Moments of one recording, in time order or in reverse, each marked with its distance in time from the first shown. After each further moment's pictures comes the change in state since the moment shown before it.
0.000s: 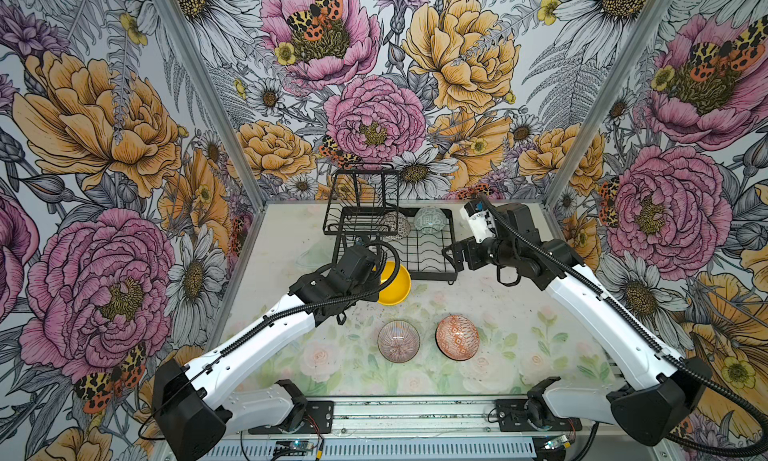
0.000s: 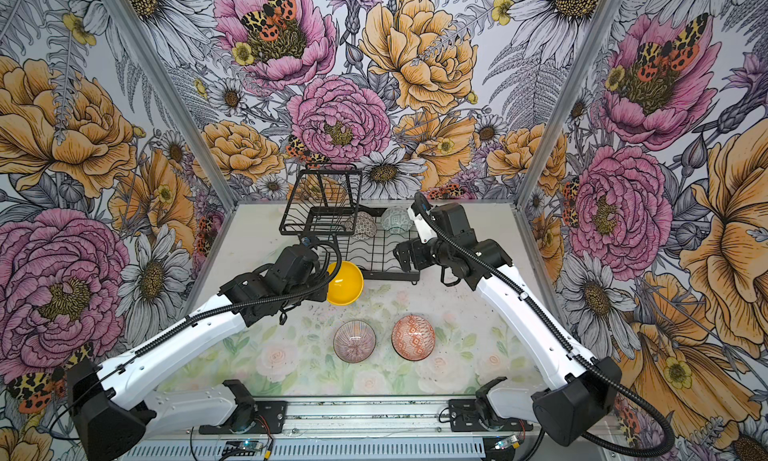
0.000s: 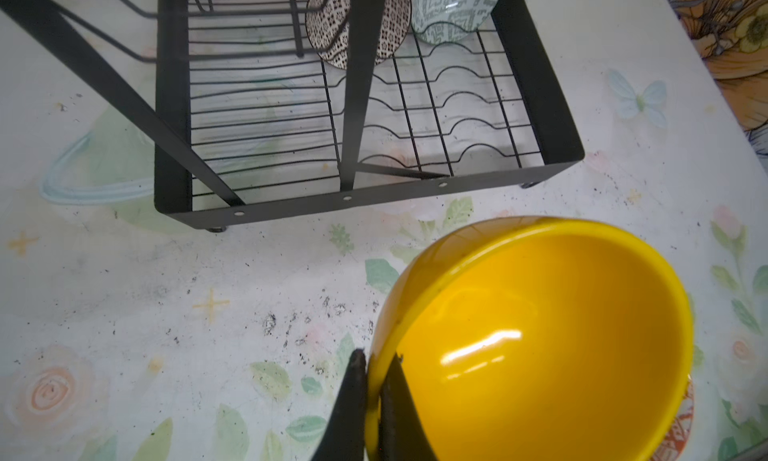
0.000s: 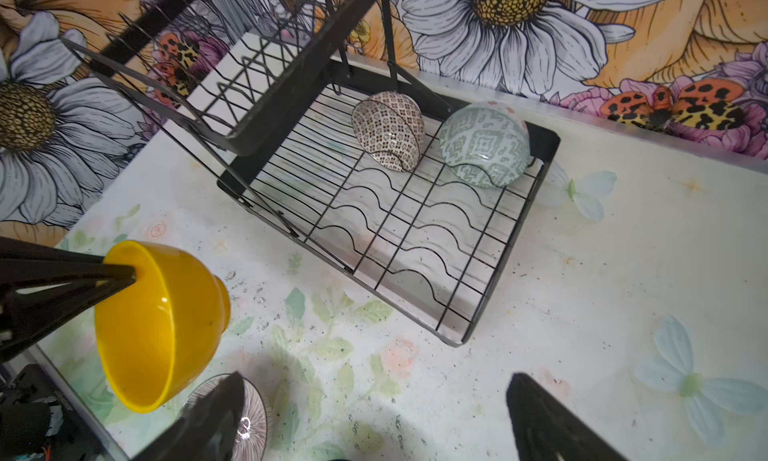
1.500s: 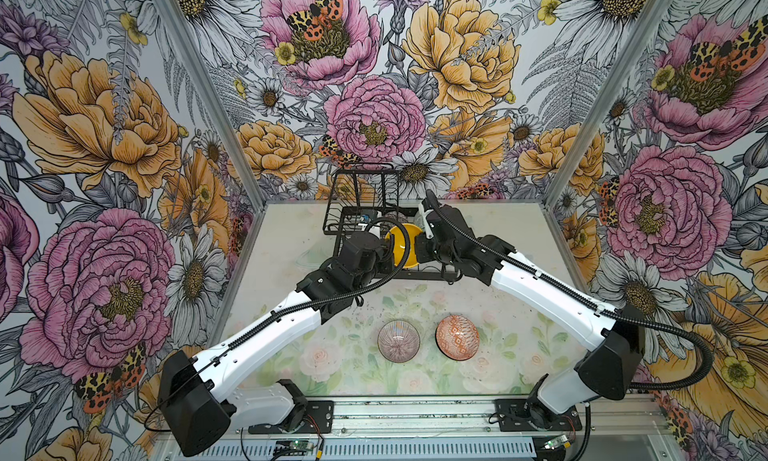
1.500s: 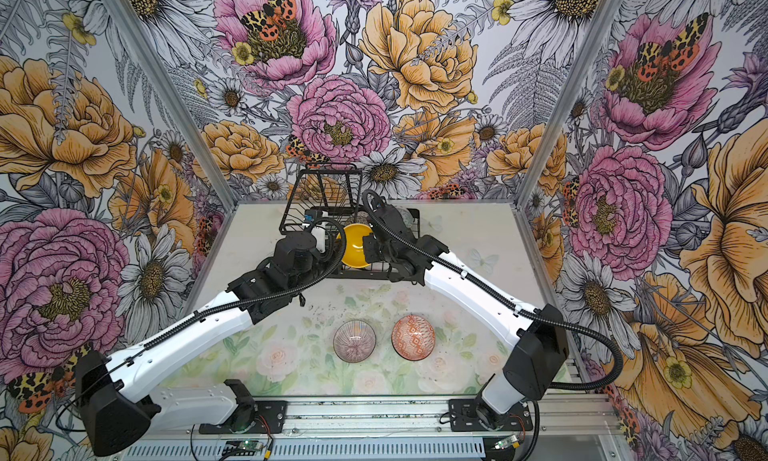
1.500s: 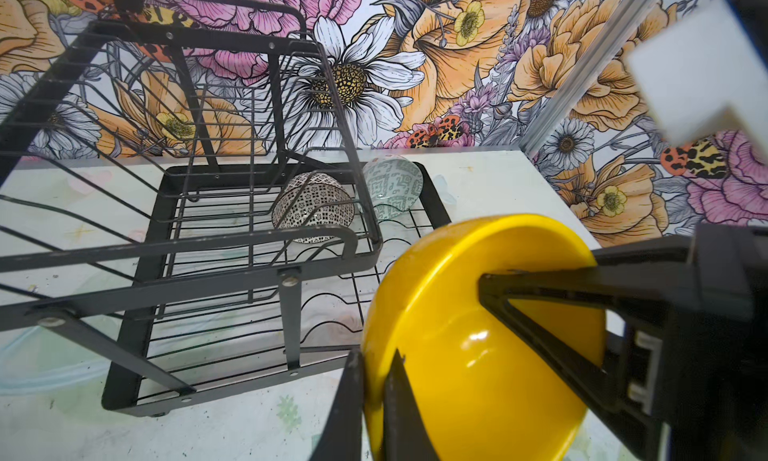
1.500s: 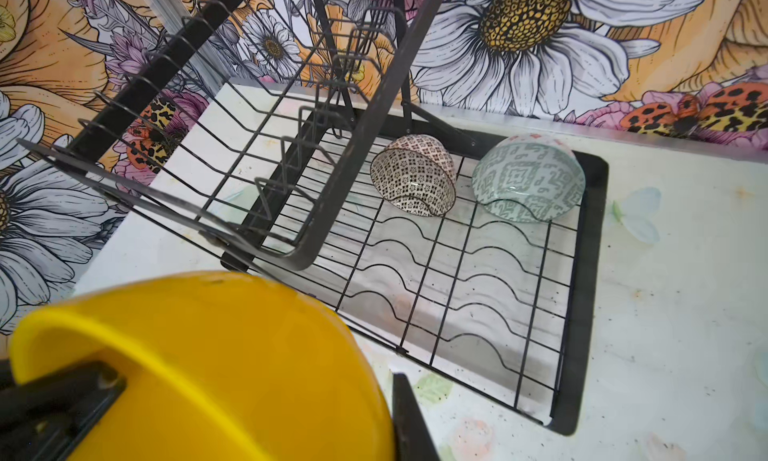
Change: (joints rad) left arm -0.016 0.035 0.010 0.409 -0.037 0.101; right arm 0.245 0.261 0.117 0.180 0.354 0.234
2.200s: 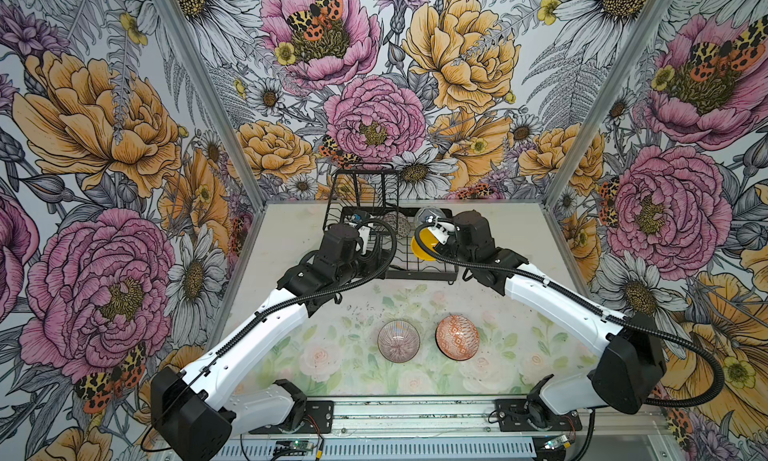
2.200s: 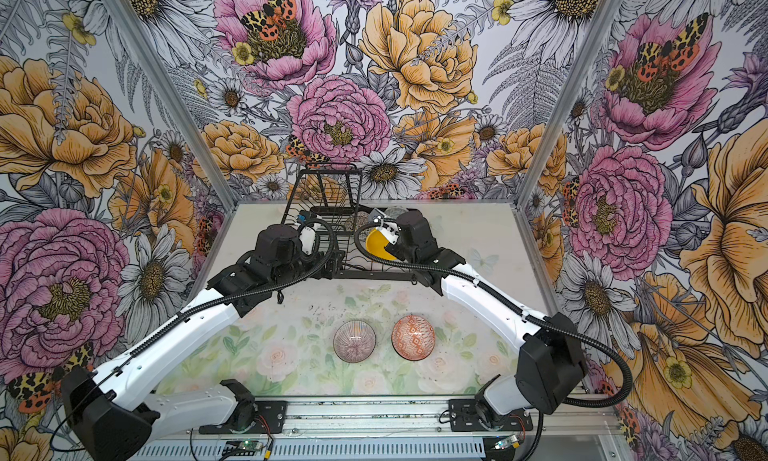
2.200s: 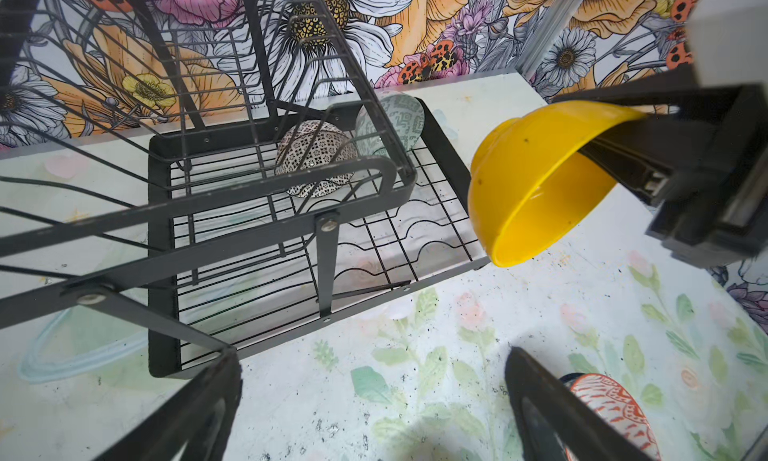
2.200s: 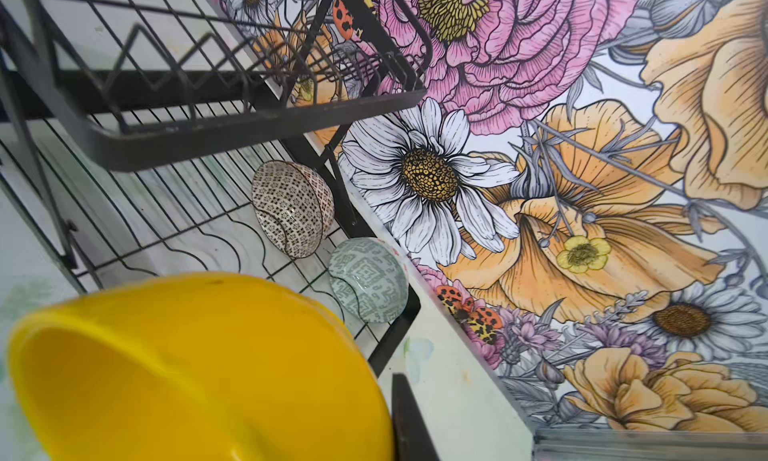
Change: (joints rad) left arm 0.159 -0.042 0.017 -0.185 0.239 0.138; right arm -0.121 -0.088 -0.328 0.506 0.082 -1.027
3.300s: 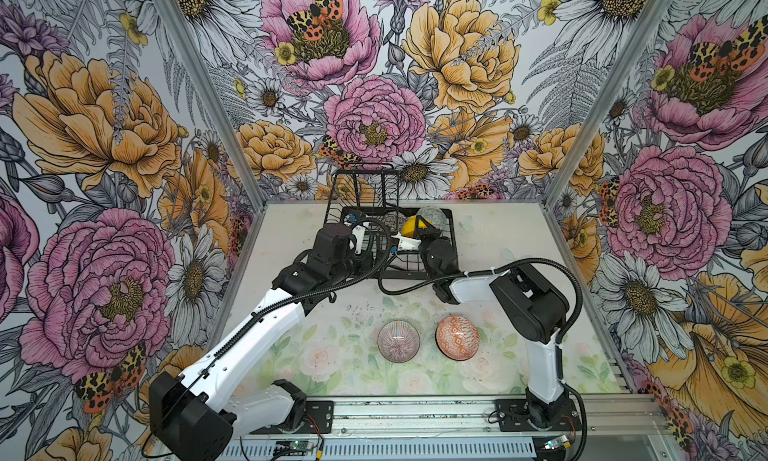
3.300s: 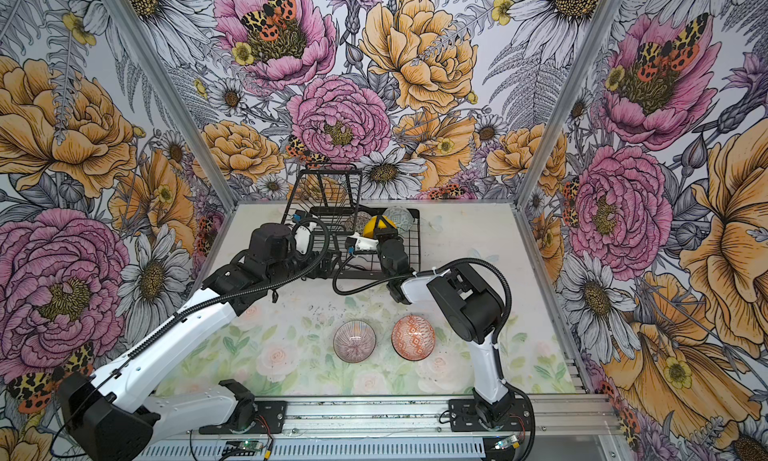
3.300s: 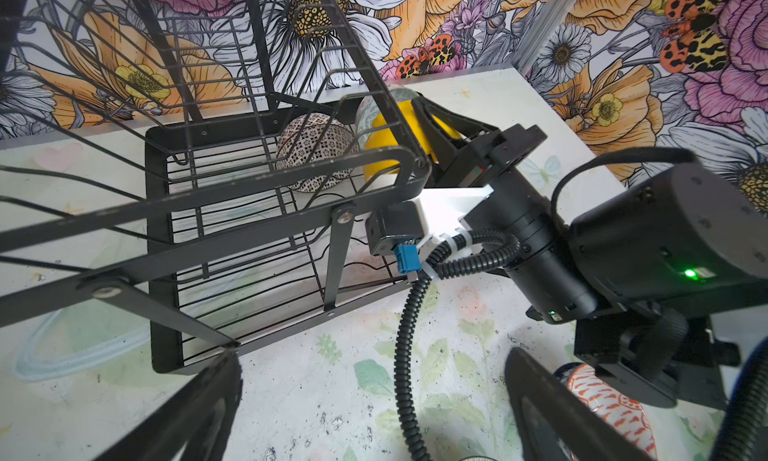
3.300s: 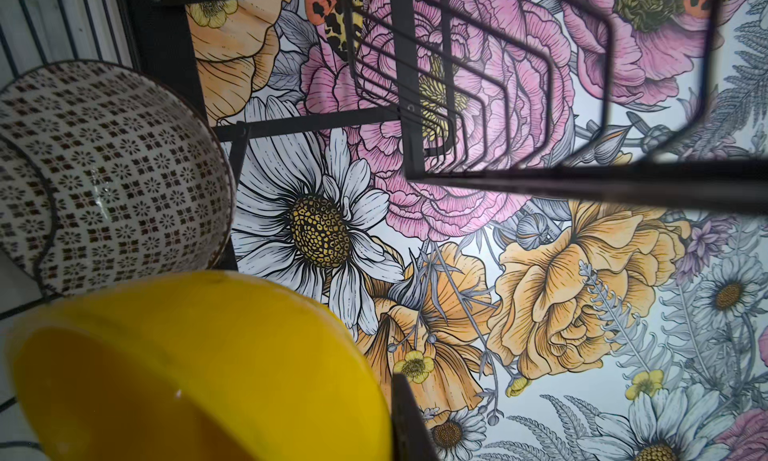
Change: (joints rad) left arm 0.049 -0.011 -0.010 -0.010 0.067 0.018; right arm 0.021 0.592 -0.060 1.122 0.152 -0.806
